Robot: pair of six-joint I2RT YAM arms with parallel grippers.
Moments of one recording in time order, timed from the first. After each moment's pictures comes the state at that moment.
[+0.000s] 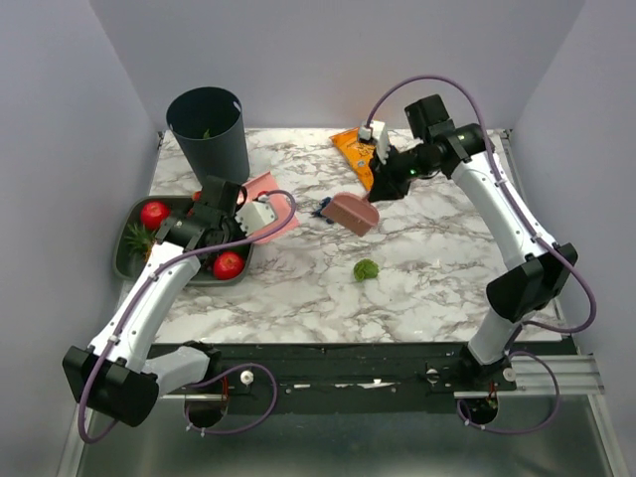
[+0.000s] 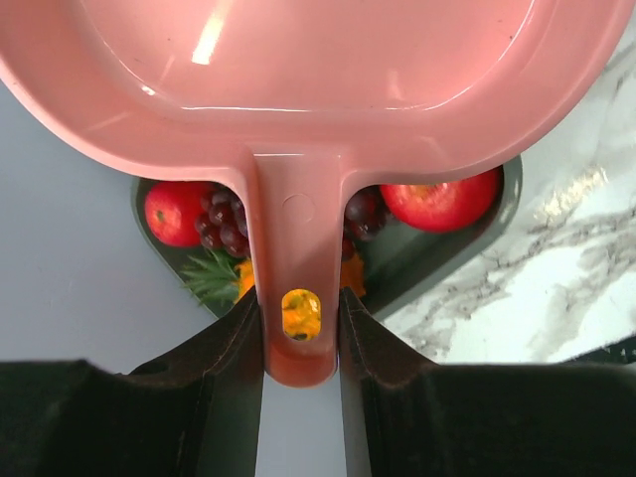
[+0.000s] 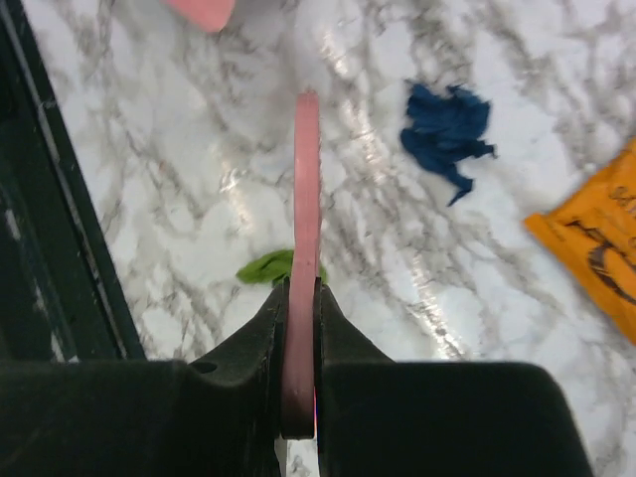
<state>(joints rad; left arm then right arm) -0.36 1.16 1.18 -0.98 -0.20 0.74 0.42 1.74 1.88 -1.19 -0.65 -0.63</state>
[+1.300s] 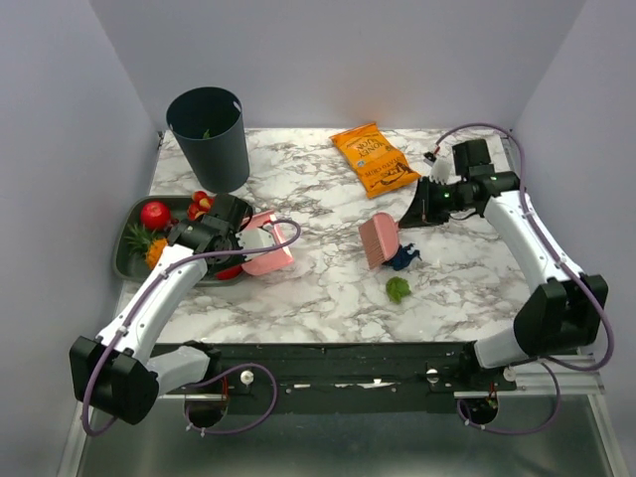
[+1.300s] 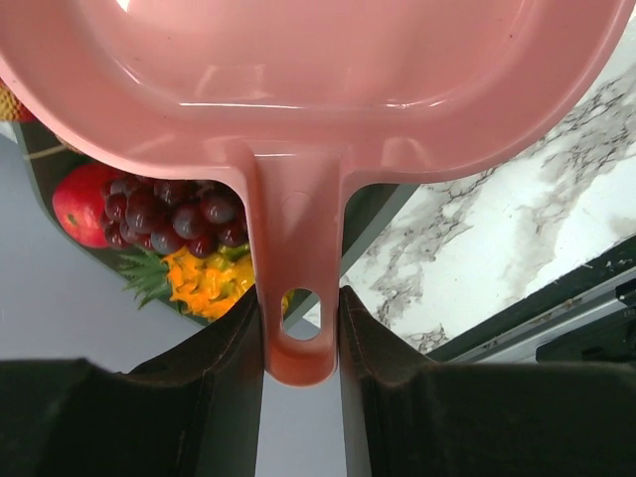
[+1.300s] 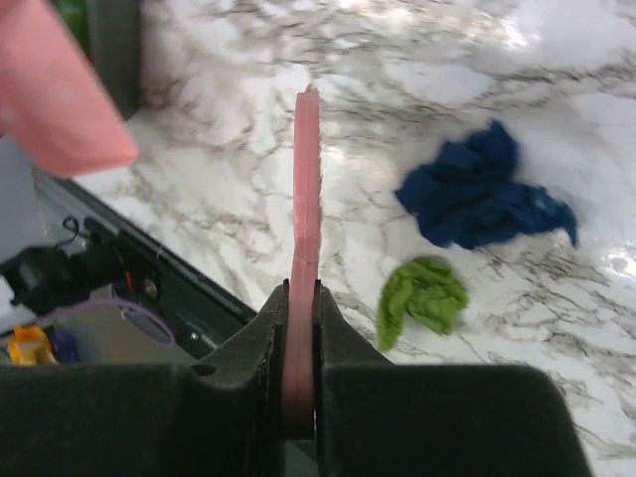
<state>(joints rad) -0.36 1.13 1.02 -1.08 -0.21 0.84 0.16 1.52 1.32 -0.86 -0.56 0.24</state>
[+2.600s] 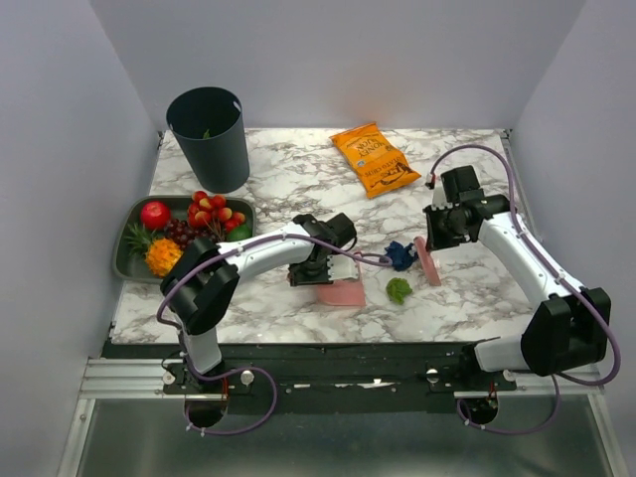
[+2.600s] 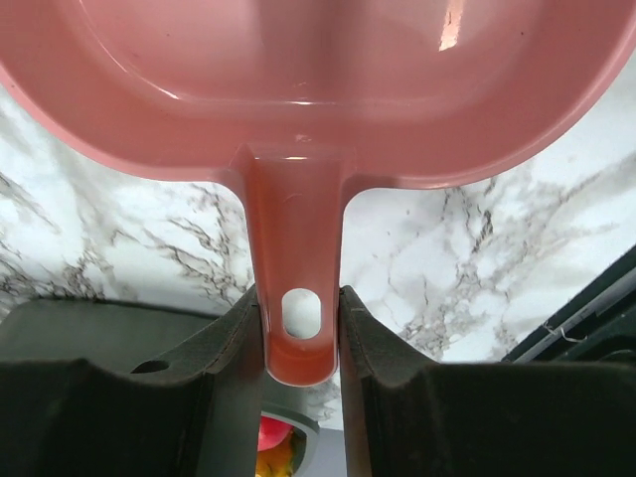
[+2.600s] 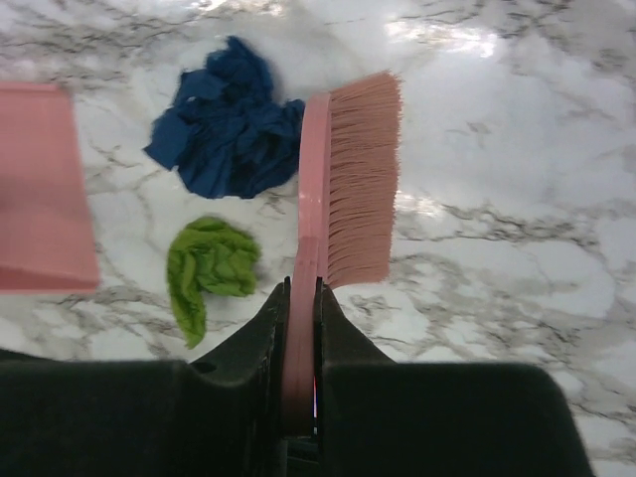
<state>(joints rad) -0.87 1.76 1.26 -1.02 -0.09 0.63 0.22 1.37 1.11 -0.86 -0.05 0.04</state>
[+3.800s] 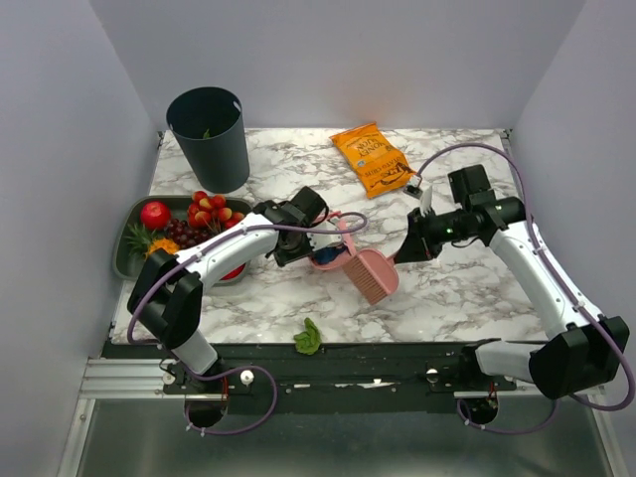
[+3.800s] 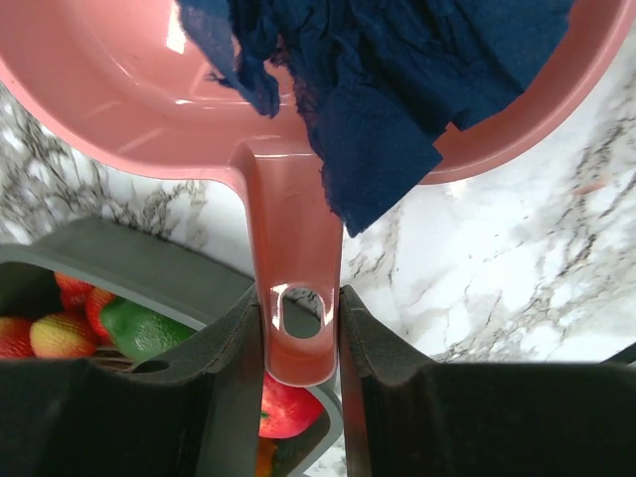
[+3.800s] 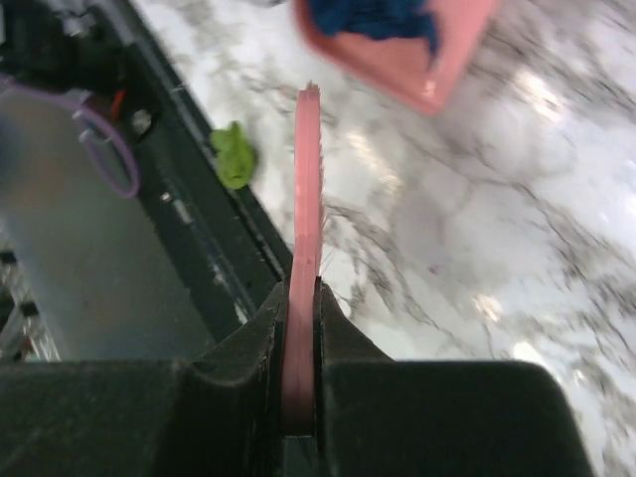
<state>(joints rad) -0.72 1.61 1.23 -0.88 -0.10 0.57 0.25 1.27 1.17 -0.98 -0.75 -0.19</state>
